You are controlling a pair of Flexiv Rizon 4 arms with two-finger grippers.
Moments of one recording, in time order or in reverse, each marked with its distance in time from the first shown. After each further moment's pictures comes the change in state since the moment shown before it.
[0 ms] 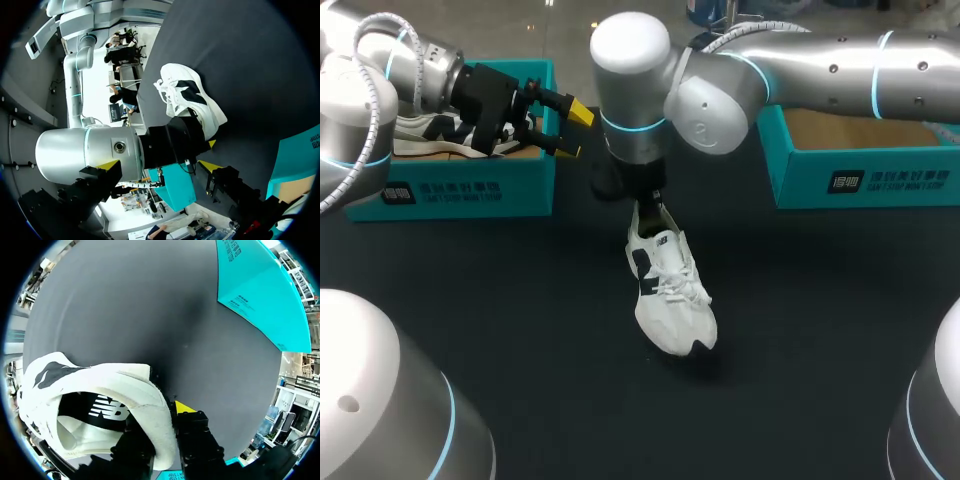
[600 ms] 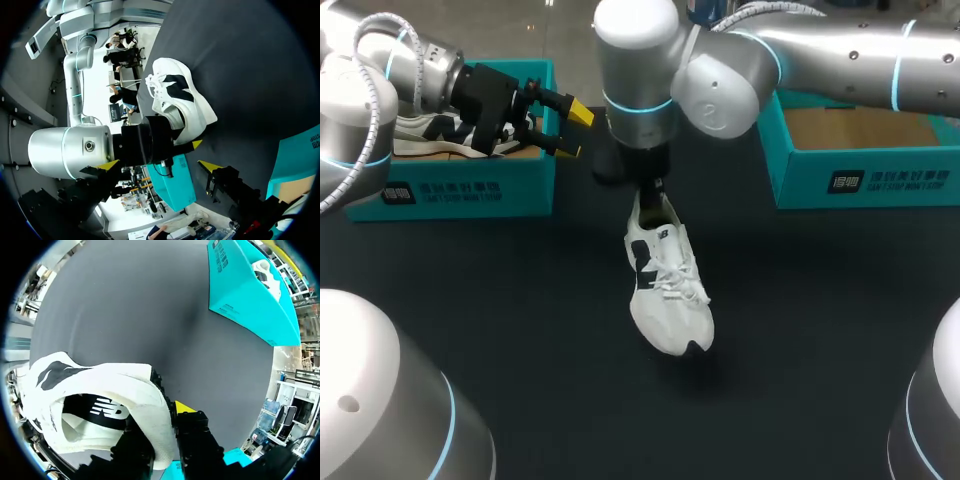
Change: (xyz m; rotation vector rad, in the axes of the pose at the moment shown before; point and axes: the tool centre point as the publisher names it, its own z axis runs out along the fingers) left arm 0.000 0.000 0.000 0.000 0.000 0.000; right arm 0.011 -0.006 -0.047 -0.026 -0.001 0.044
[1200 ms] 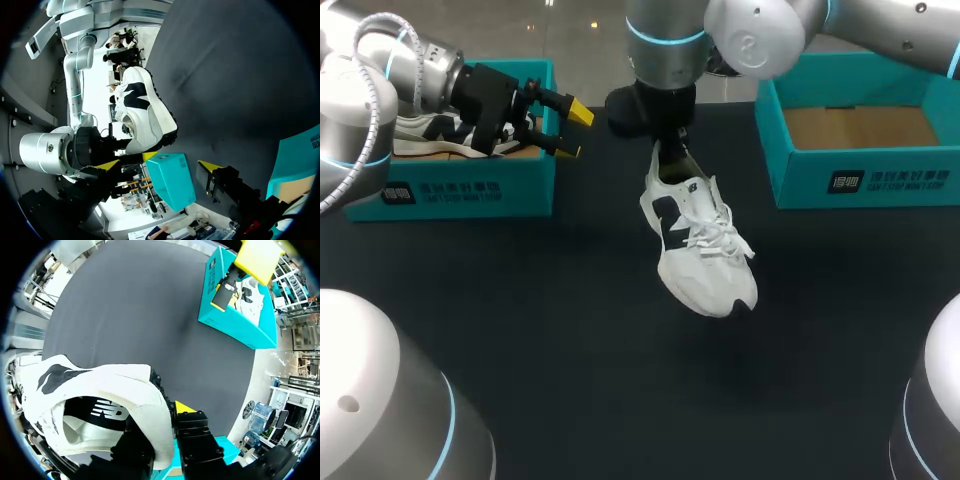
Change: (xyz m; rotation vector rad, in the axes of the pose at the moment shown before) left arm 0.000 0.000 0.000 0.000 0.000 0.000; right arm -0.004 -0.026 -0.105 -0.024 -0.032 -0.049
